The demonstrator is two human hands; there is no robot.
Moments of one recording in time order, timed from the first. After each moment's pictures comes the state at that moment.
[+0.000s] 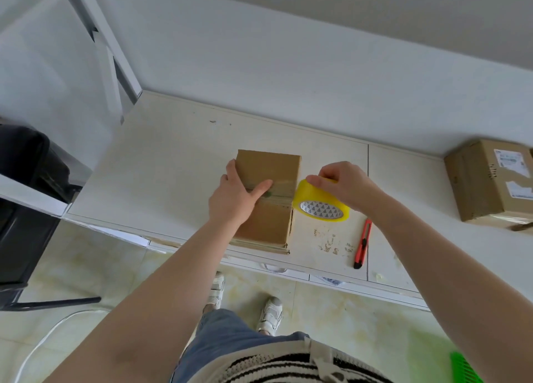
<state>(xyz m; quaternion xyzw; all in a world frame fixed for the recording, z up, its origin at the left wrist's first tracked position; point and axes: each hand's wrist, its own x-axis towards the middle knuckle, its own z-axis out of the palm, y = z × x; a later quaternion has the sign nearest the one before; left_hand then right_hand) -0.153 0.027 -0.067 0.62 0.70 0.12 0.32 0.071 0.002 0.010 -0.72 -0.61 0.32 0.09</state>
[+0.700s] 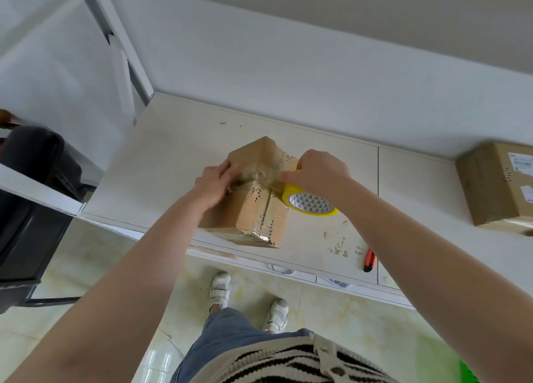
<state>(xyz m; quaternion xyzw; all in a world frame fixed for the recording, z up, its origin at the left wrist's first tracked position) -0.221 0.064 -0.059 0.54 0.65 0.14 0.52 -0.004 0.040 0.025 -0.74 -0.63 0.22 -0.05</state>
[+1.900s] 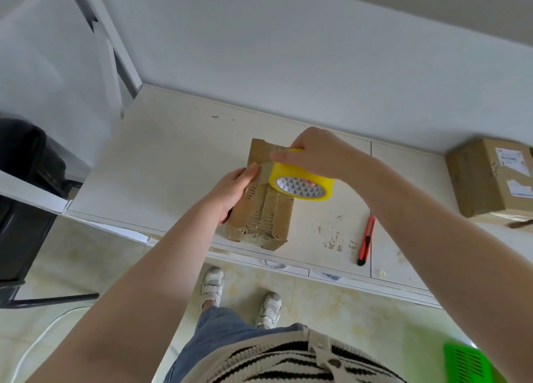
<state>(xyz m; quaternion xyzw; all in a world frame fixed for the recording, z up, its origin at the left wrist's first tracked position) -0.178 0.042 -0.049 0.41 0.55 0.20 0.70 0.000 0.048 0.061 -0.69 -0.68 0.26 -0.02</state>
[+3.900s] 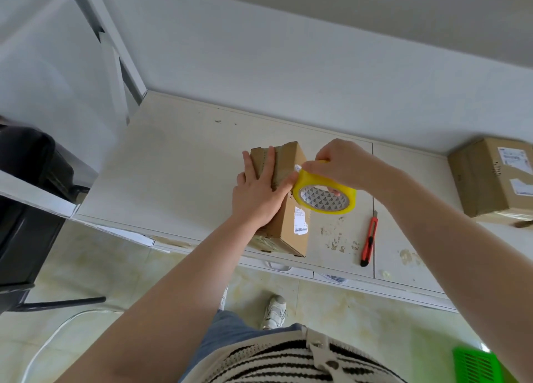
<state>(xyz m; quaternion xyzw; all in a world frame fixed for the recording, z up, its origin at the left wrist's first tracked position) -0.139 0.017 -0.038 0.69 0.62 0.08 0.36 0.039 0.029 0.053 -0.70 -0.67 0.25 -0.02</state>
